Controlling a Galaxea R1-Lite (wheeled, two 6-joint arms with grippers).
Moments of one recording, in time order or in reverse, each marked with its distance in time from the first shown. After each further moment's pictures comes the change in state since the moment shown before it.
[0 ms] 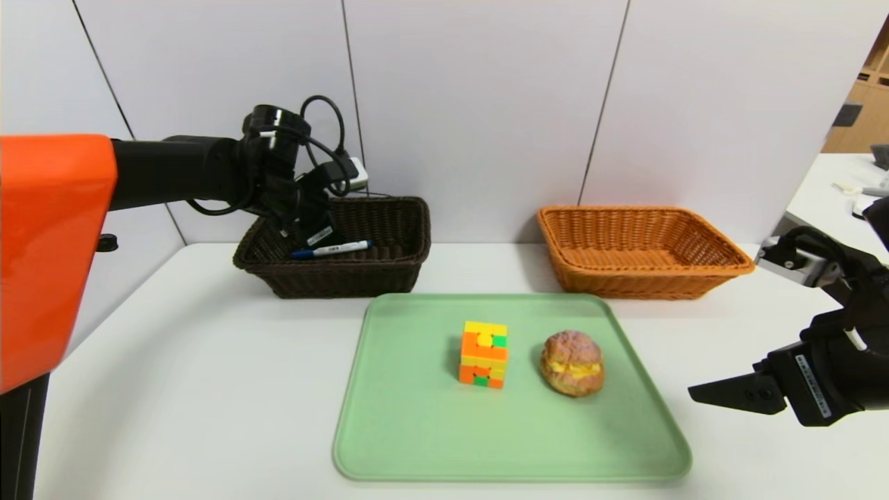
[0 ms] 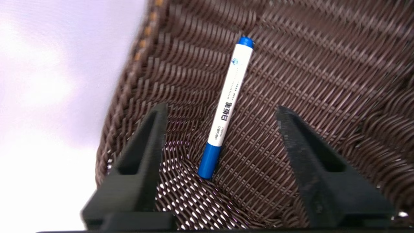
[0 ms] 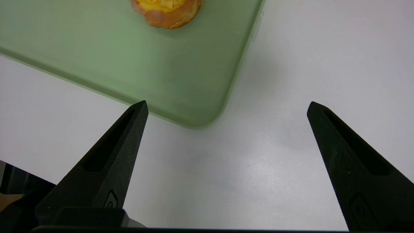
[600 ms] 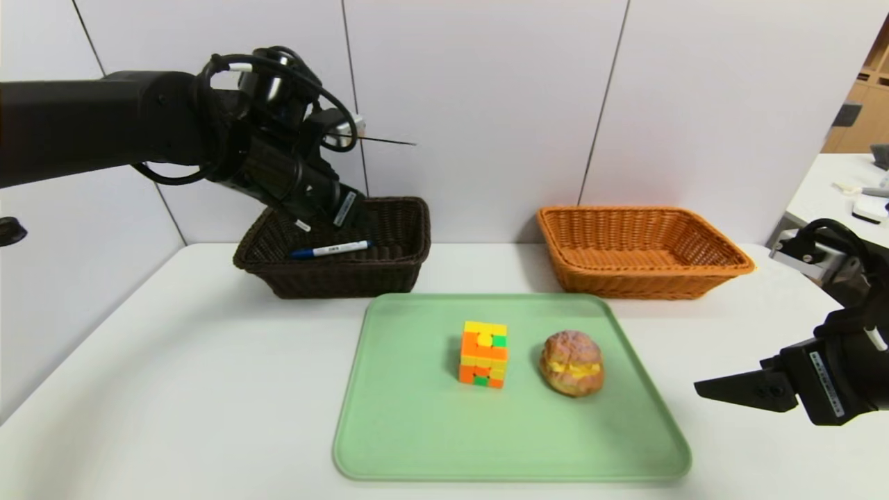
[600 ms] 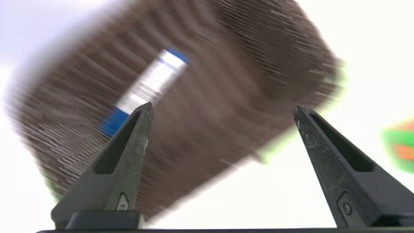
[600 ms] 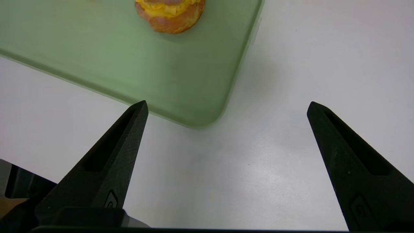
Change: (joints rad) left arm -0.153 -0.210 0.056 0.182 0.026 -0.684; right arm 0.000 -0.033 -0.002 0.000 -0.001 0.023
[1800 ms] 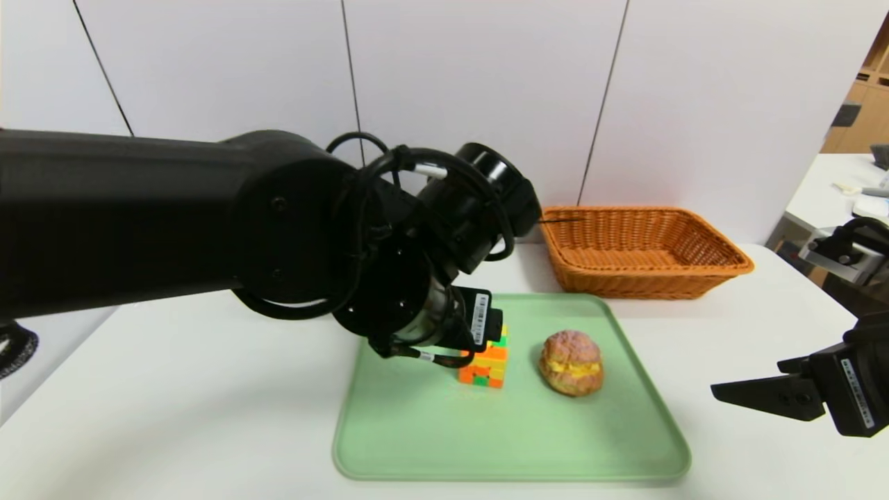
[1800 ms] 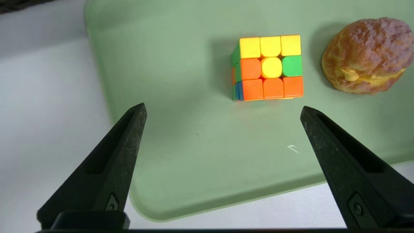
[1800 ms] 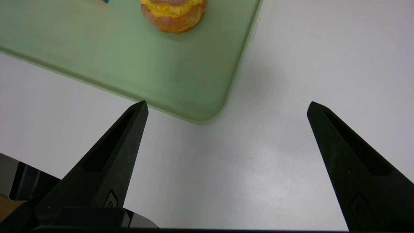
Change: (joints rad) left arm -0.559 -0.055 0.189 0.130 0.437 -0.767; right arm 0.000 -0.066 0.021 0.000 0.000 0.005
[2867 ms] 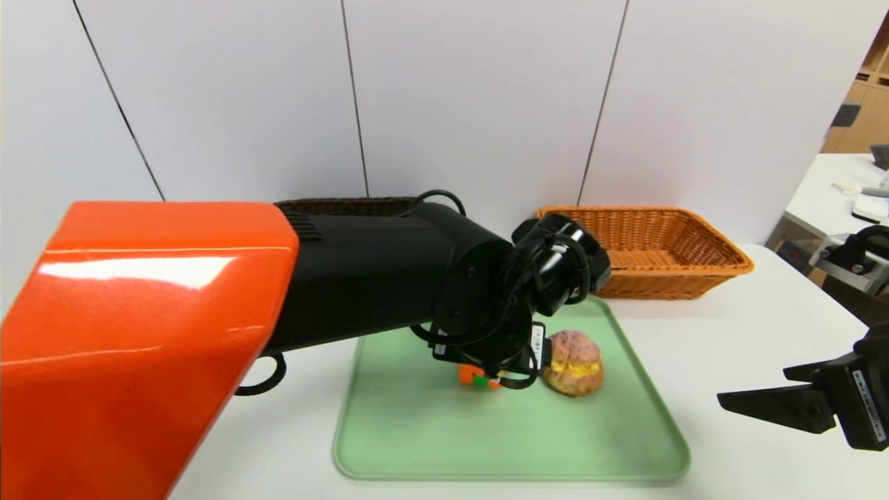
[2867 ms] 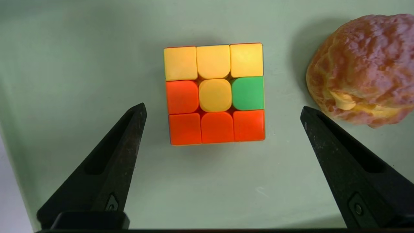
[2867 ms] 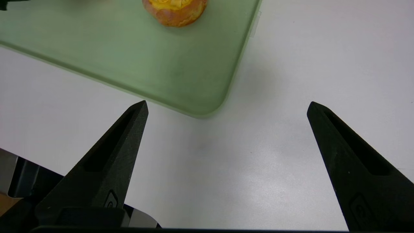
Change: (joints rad) left arm -0.038 0.288 -0.239 0.045 0.001 -0.069; right arm -0.003 -0.028 0.027 -0.004 0.002 -0.001
